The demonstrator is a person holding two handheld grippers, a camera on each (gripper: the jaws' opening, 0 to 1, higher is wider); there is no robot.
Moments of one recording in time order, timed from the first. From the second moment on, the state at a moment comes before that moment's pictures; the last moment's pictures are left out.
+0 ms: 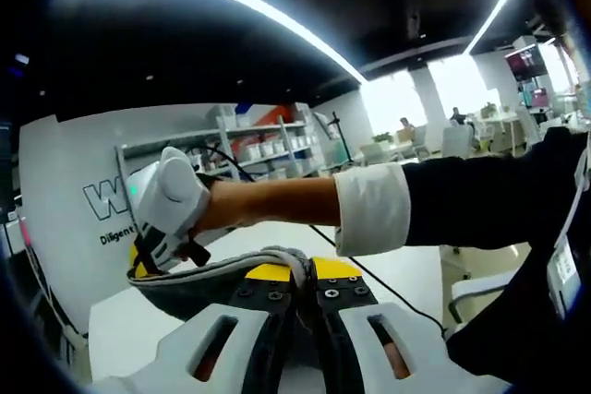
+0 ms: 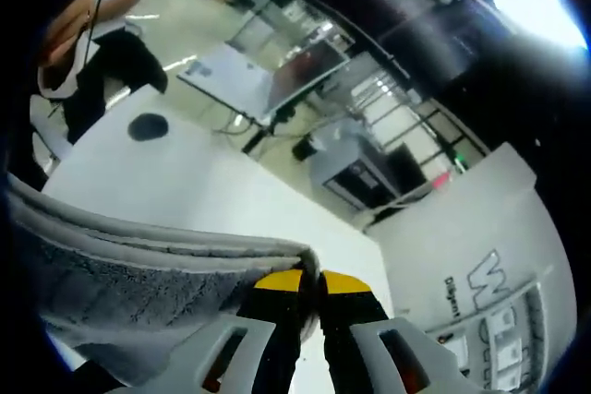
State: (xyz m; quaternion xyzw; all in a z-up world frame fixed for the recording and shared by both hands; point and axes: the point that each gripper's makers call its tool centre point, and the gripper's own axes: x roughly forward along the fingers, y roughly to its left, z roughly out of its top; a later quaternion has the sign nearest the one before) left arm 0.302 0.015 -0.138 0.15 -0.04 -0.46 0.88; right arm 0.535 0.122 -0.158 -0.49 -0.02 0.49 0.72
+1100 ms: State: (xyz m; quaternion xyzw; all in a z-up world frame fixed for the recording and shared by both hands) left arm 0.285 0.081 -0.200 0.14 0.01 -0.43 0.89; right arm 0.505 0.186 -0.219 -0.51 -0.01 0.54 0.67
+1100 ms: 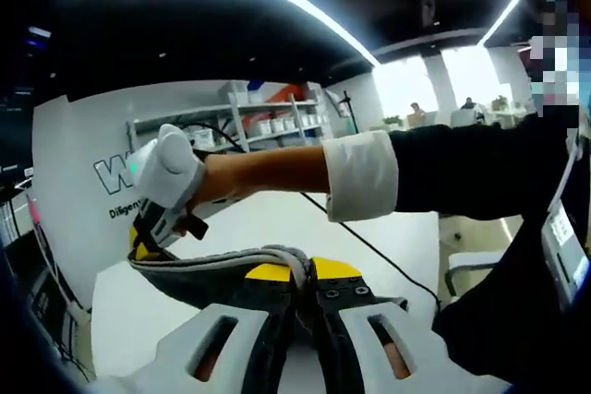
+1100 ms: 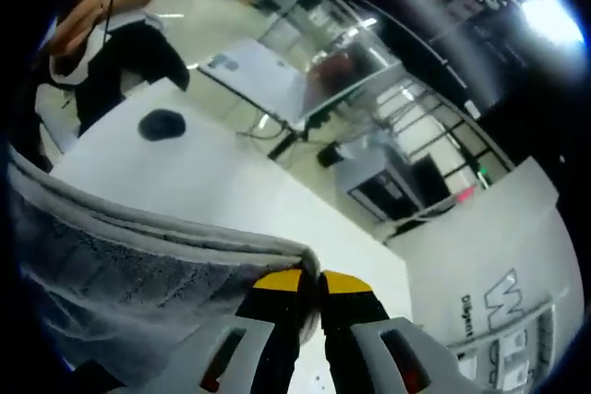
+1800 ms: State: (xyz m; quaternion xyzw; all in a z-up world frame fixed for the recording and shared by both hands) left arm 0.286 0.132 -0.227 0.09 0.03 -0.40 0.91; right arm 0.514 0.201 -0.245 -0.49 0.00 0.54 0.68
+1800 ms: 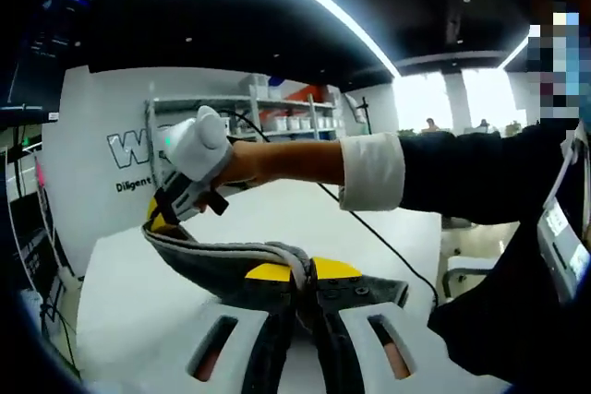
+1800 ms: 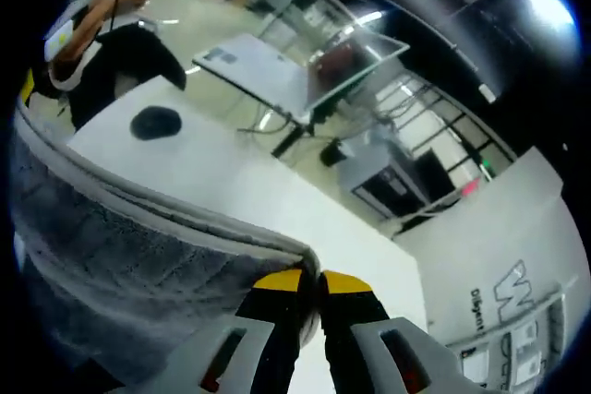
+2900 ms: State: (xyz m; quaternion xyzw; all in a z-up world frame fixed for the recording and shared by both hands) left arm 0.283 0.210 -0.303 0.14 0.10 -0.27 0.95; right arm 0.512 0.238 -0.302 -0.43 0.03 0.58 0.69
